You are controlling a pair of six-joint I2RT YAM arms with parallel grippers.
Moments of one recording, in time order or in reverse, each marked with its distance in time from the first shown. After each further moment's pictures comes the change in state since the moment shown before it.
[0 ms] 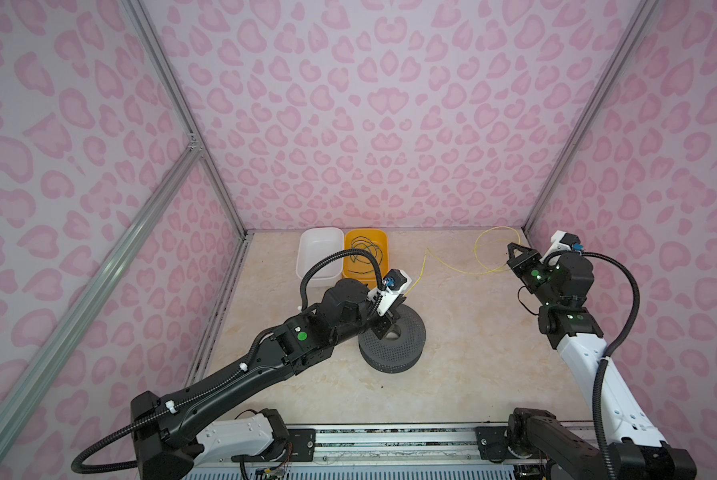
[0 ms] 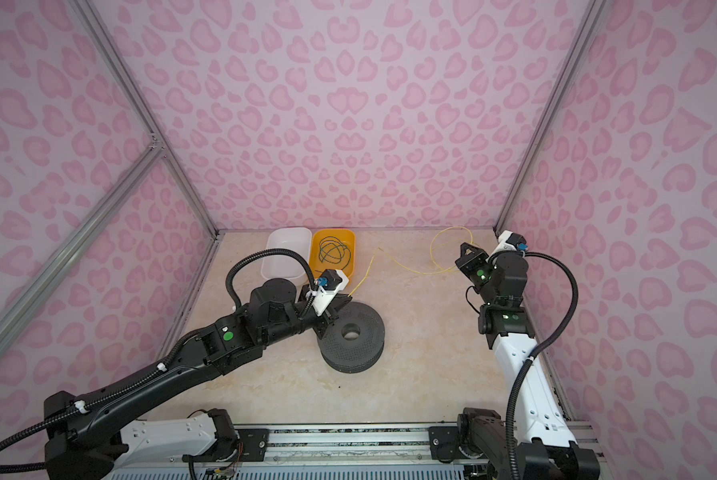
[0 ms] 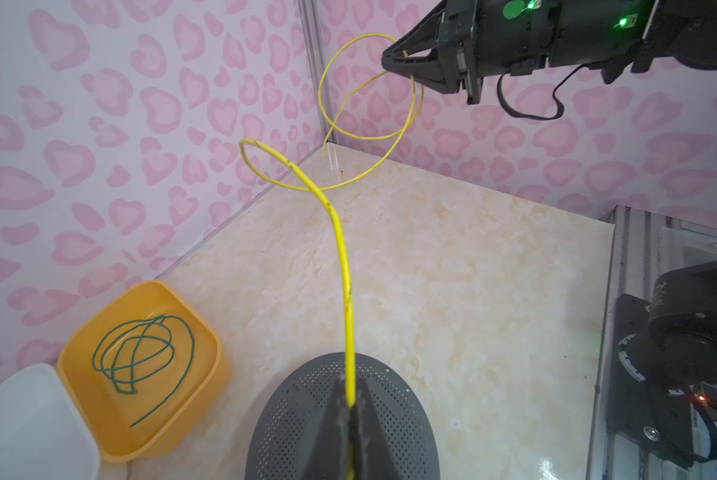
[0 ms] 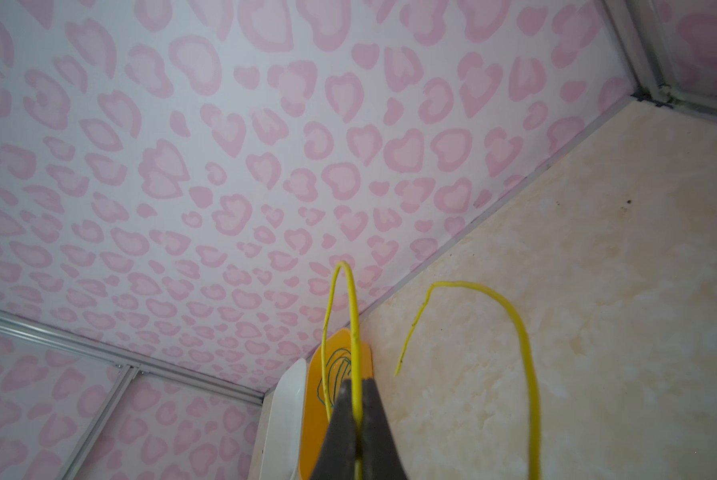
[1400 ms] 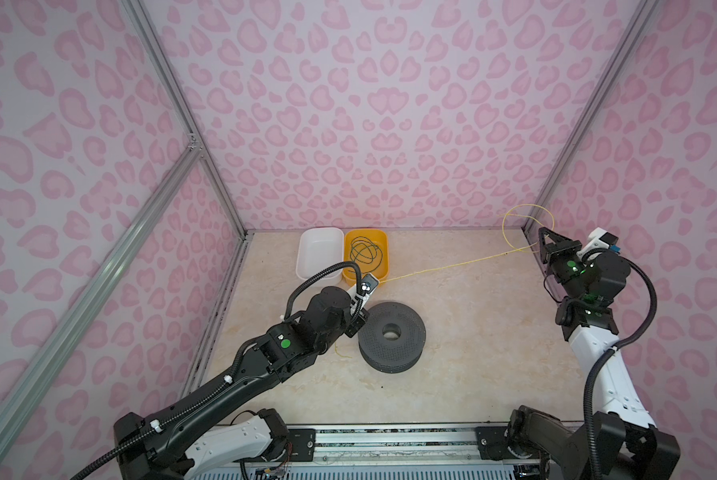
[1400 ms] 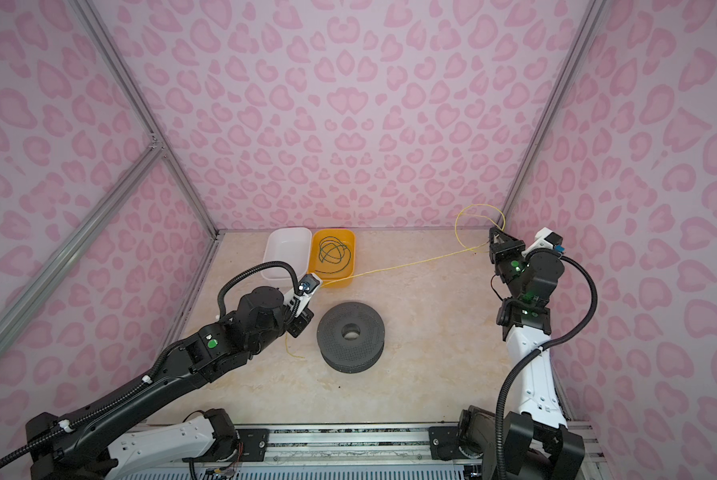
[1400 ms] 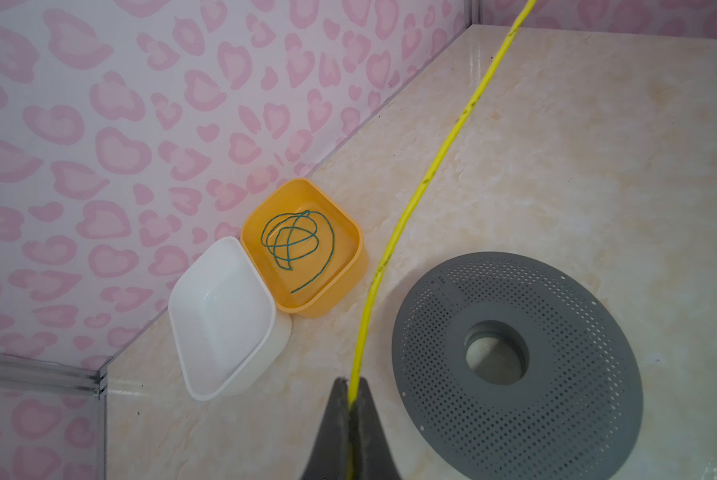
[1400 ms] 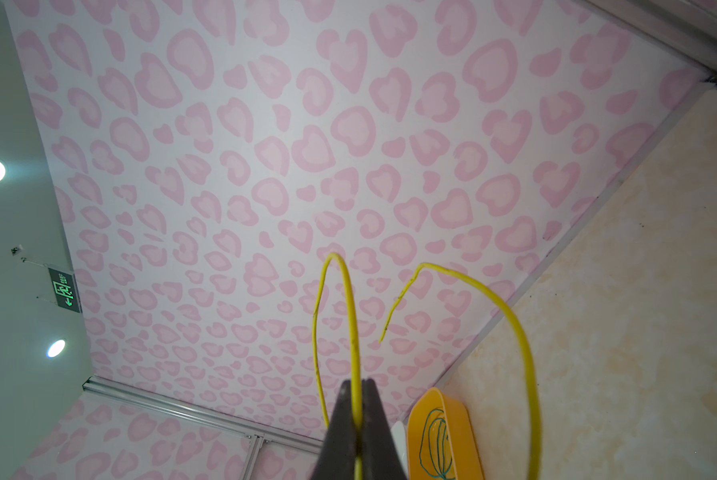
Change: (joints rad) left arm 0.090 -0.096 -0.100 -0.154 -0.349 0.125; right arm -0.191 0.070 -0.007 0.274 -0.201 0.366
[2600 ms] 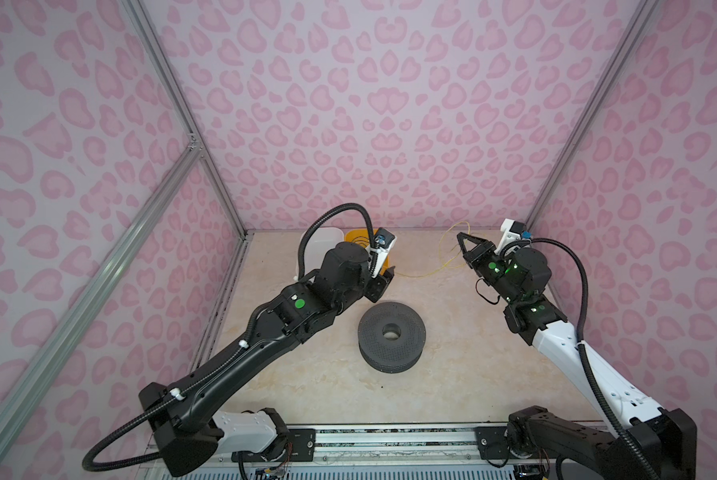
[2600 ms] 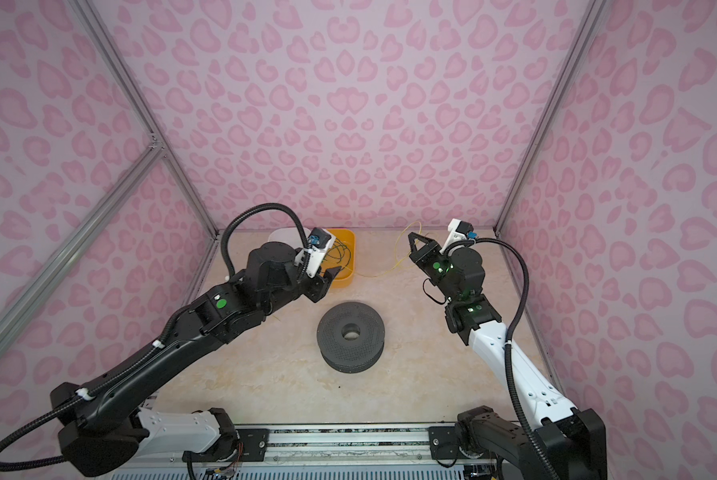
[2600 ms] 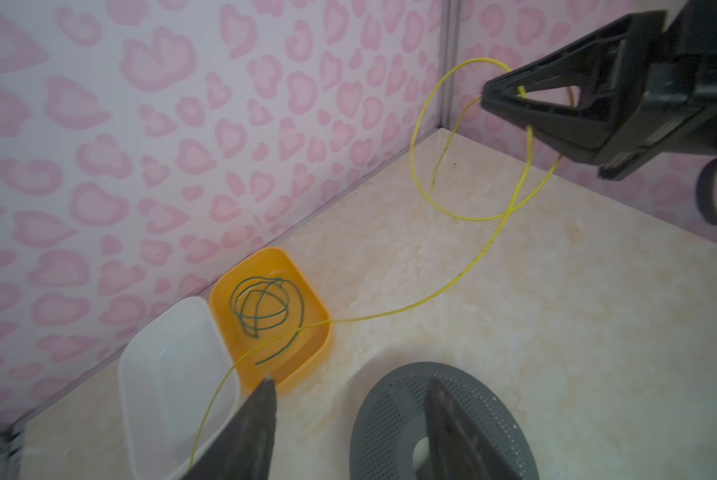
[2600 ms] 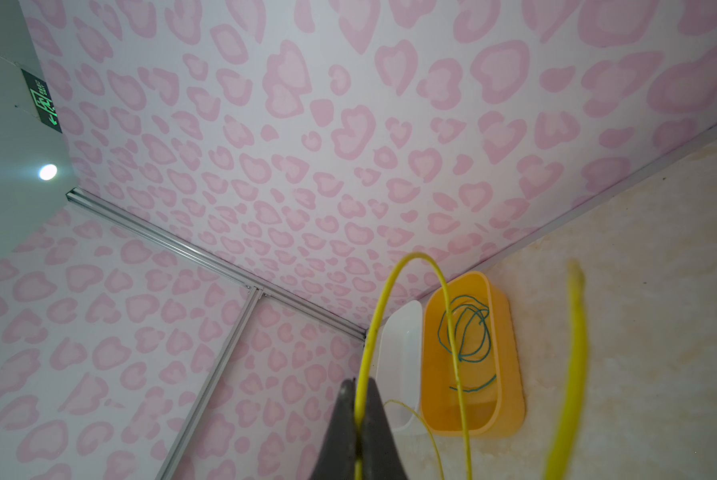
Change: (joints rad) left arm 0.003 0.325 0.476 -0.056 0.246 -0.134; right arm 0.642 0.020 0.041 -0.075 0.290 -0.218
